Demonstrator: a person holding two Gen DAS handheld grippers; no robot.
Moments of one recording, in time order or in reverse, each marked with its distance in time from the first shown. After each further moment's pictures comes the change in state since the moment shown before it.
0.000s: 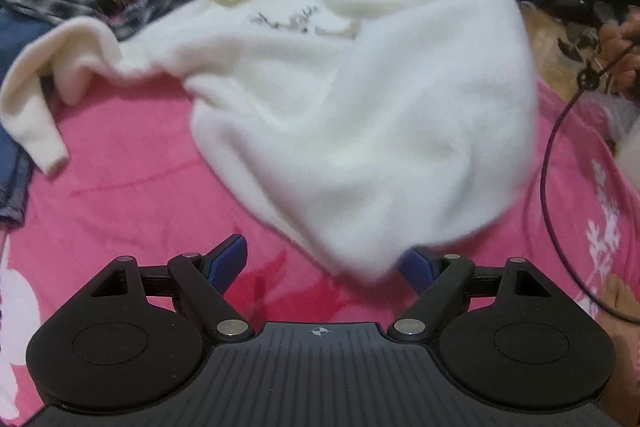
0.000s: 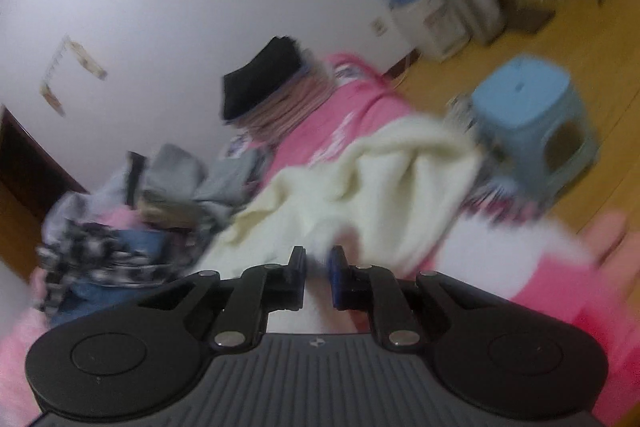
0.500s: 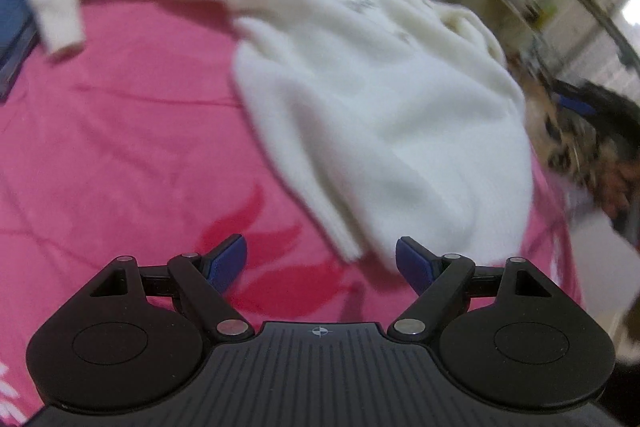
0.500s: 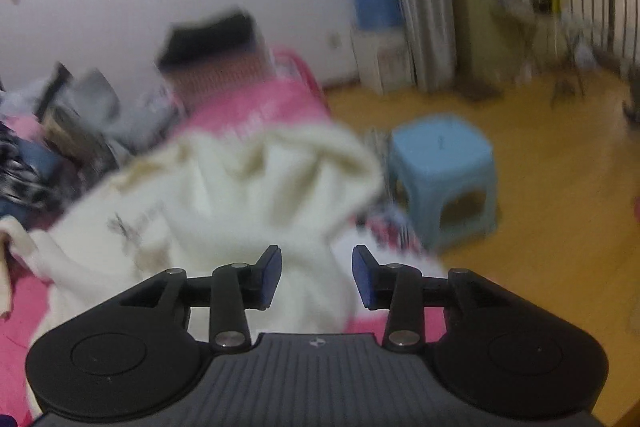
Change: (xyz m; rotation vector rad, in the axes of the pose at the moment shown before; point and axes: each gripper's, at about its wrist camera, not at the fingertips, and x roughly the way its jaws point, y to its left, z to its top) left arm -0.006 0.070 -0.015 -0.402 0.037 -0.186; right arm -0.018 0.041 -0.026 -0.293 -0.070 -0.229
